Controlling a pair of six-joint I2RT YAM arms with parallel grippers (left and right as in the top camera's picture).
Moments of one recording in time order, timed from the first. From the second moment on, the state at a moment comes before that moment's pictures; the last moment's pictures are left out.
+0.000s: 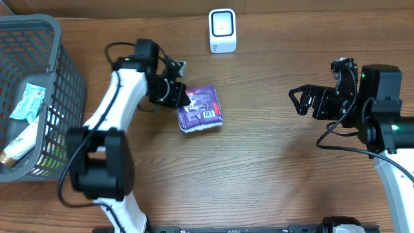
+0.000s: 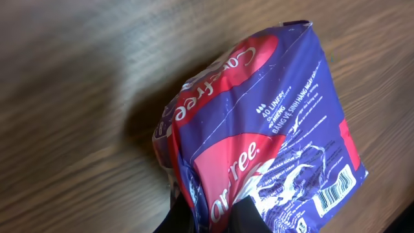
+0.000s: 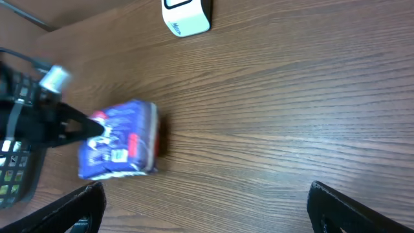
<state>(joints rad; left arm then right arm) -0.11 1.94 1.48 -0.97 0.47 0.17 0.00 1.19 1.14 -0.78 -0.45 0.20</state>
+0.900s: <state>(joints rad) -0.27 2.00 1.56 -0.86 0.64 0.11 0.00 1.19 1.14 -0.79 -0.45 0.20</state>
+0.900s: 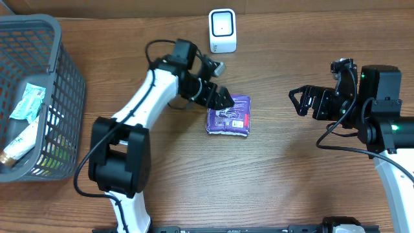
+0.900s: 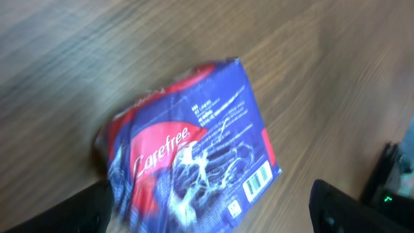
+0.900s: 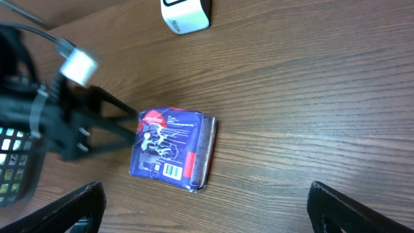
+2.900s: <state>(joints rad) 0.89 1.78 1.26 -0.84 0.02 -0.79 0.00 1.19 1.14 -0.82 -0.45 0.20</state>
